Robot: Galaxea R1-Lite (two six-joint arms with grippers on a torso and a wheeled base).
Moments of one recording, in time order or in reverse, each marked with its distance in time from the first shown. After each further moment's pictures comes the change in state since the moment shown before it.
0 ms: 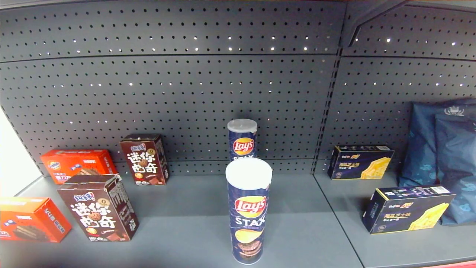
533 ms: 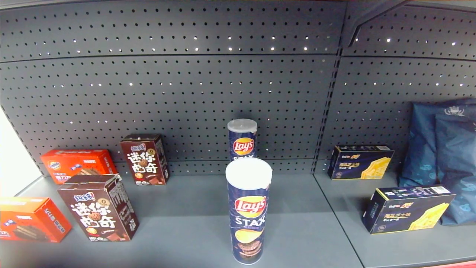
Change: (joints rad) left arm 0.094 -0.020 0.003 0.053 -0.129 0.003; right arm 0.000 0.000 0.000 0.000 0.000 0.000
